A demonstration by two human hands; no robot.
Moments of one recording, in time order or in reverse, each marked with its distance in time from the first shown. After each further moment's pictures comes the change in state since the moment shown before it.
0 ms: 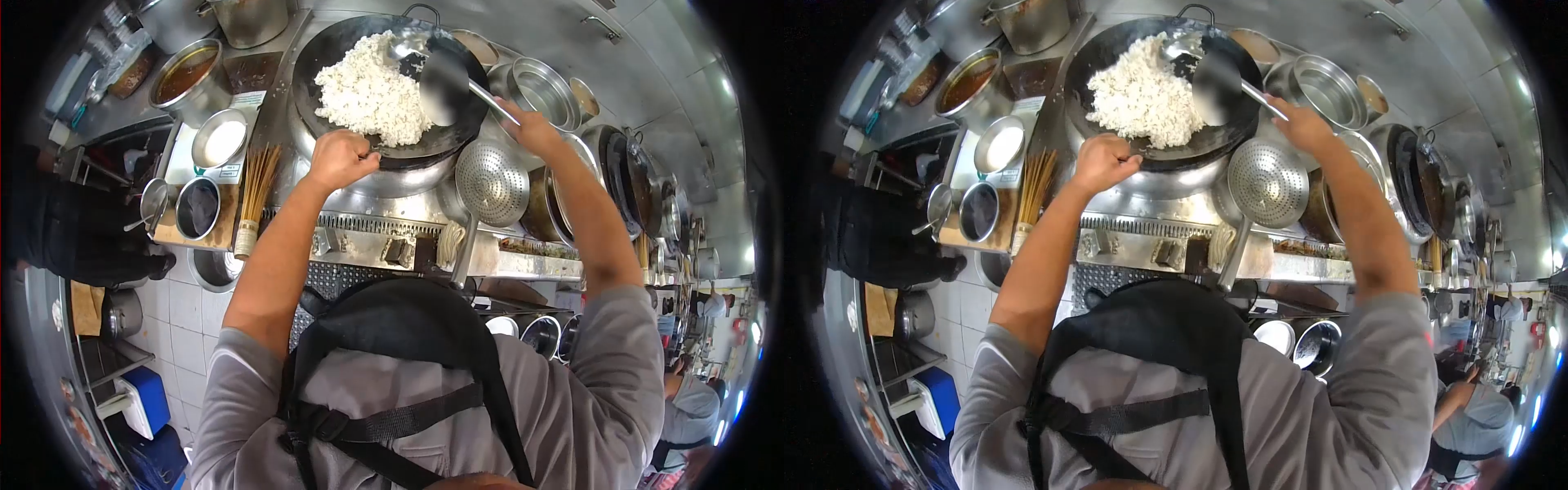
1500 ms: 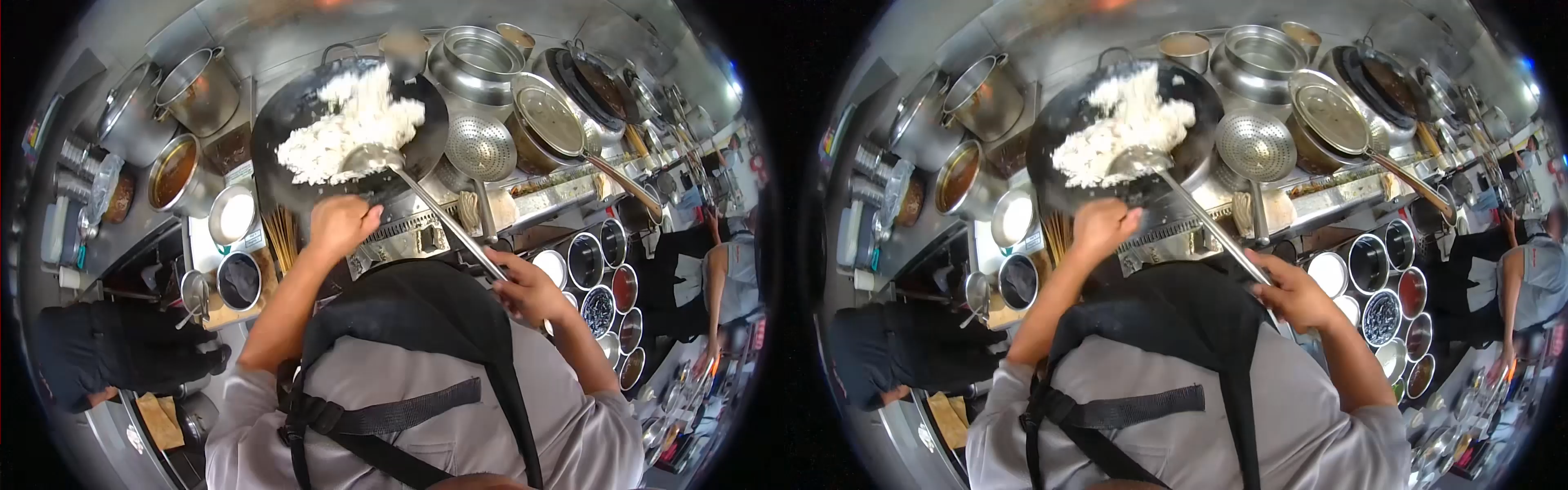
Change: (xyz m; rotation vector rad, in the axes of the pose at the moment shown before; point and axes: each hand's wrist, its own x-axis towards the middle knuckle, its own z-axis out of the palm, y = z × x) left_hand -0.050 0.040 -0.082 0.032 -0.165 0.294; right_hand -0.321 -0.270 0.032 1.314 -0.221 0.661
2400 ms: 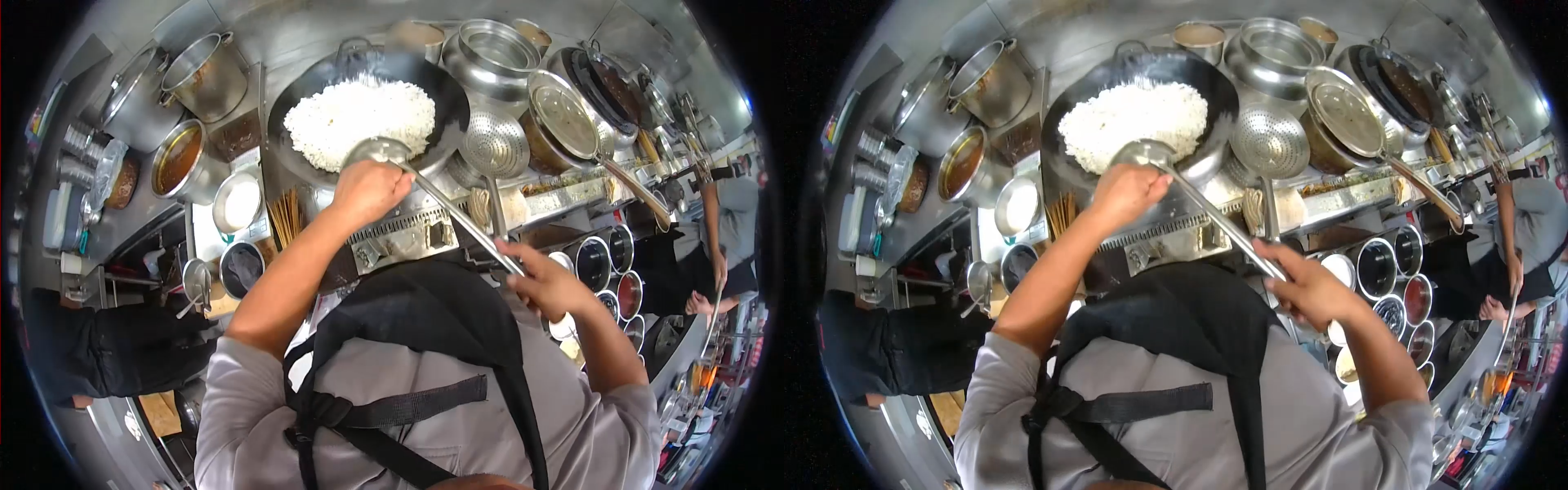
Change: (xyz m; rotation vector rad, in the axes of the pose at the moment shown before) left_hand 0.059 -0.003 0.011 -0.090 -0.267 -0.105; right_hand 0.008 -0.054 -0.004 -0.265 -0.048 0.059
